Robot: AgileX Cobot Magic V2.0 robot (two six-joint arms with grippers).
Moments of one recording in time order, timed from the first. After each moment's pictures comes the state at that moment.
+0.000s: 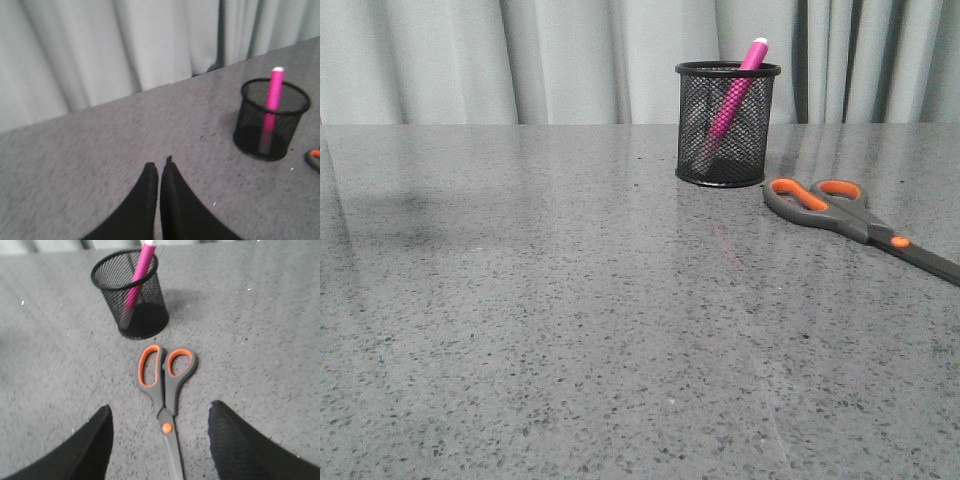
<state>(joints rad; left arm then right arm) -0.17 1.10 -0.82 -1.31 0.37 1.43 0.04 0.71 -0.62 0.58 0.55 -0.47</state>
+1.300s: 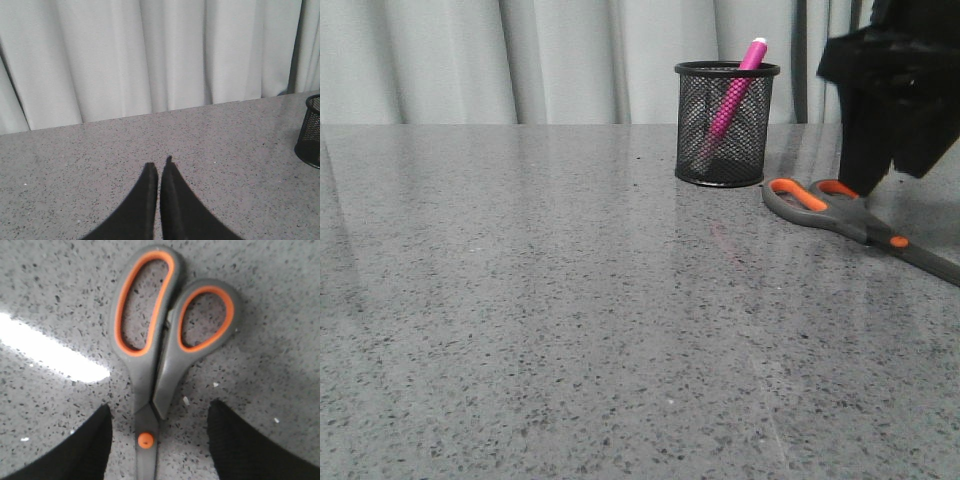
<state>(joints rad) 0.02 0.70 -0.56 -1.38 0.31 1.48 0.31 1.53 -1.22 0.04 1.01 -0.19</state>
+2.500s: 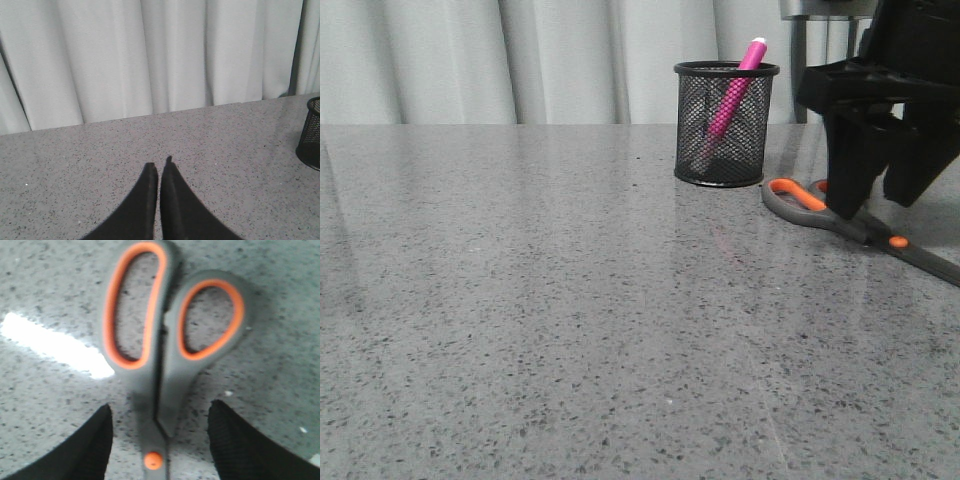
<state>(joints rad) 0.02 0.70 -0.56 -1.39 0.31 1.49 0.34 1.59 -1.22 0.10 1.00 -0.17</state>
